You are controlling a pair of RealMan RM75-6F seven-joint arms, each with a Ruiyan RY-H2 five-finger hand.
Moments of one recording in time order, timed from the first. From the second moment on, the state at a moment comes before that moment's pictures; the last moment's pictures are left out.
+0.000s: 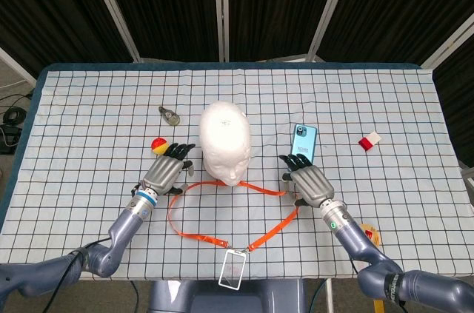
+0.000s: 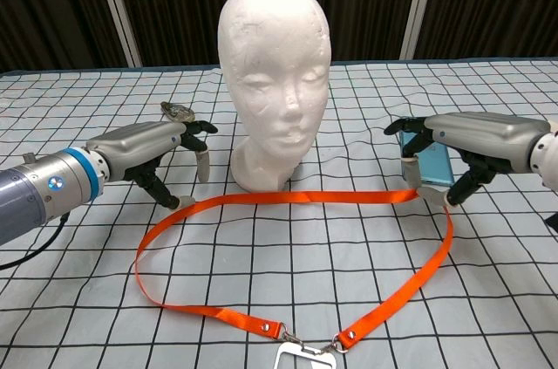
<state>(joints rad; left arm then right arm) -0.68 -1.74 -0.19 -1.24 1.26 0.85 0.21 0.64 -1.47 0.12 -1.52 -1.22 0.90 -0.22</state>
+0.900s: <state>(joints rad) -0.69 -1.78 -0.18 -1.26 1.26 0.90 0.14 0.64 -1.46 0.11 -1.53 -1.23 0.91 -0.20</state>
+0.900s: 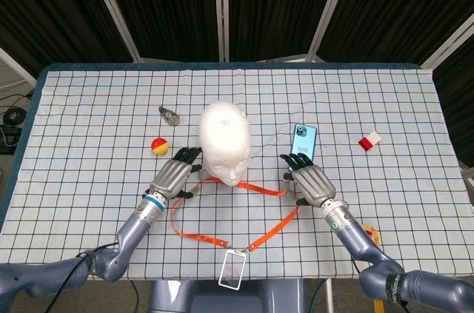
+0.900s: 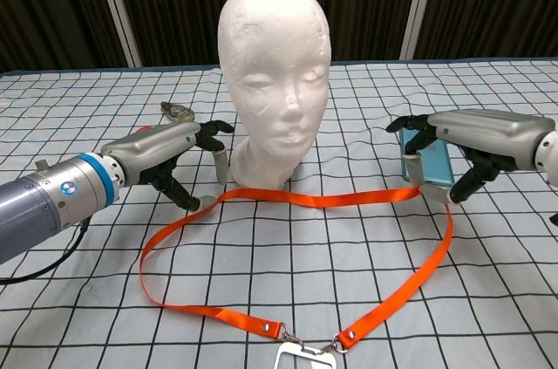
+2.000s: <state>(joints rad) -0.70 -1.83 -0.19 -1.18 1.14 0.86 0.16 0.64 -1.46 0.10 -1.51 -1.24 0.91 -0.18</state>
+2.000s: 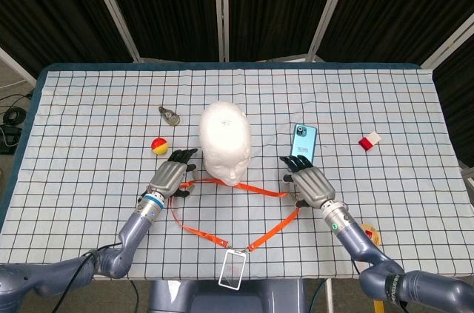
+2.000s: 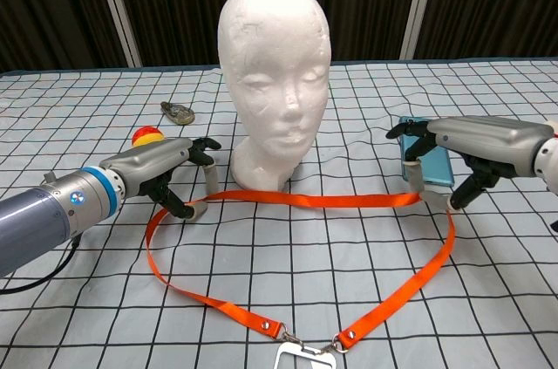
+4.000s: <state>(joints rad) -0.57 -1.45 -0.14 -1.72 1.44 1.22 -0.02 0.62 -1.23 0.13 -1.81 -1.54 1.13 -0.07</state>
